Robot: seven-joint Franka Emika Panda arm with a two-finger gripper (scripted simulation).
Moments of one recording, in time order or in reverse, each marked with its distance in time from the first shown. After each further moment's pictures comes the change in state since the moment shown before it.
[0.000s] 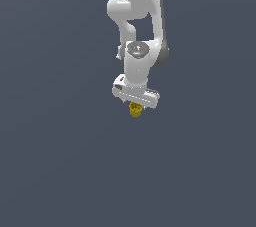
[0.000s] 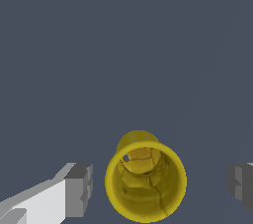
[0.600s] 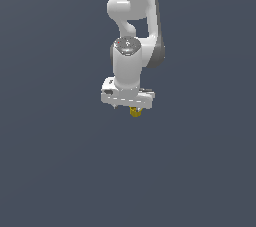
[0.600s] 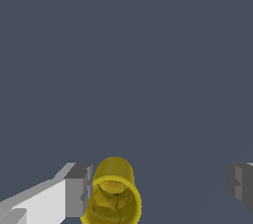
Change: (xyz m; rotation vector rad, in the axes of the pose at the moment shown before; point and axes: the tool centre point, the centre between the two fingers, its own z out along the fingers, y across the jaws) arm 0.055 0.016 -0.033 -0.009 0.020 -0.237
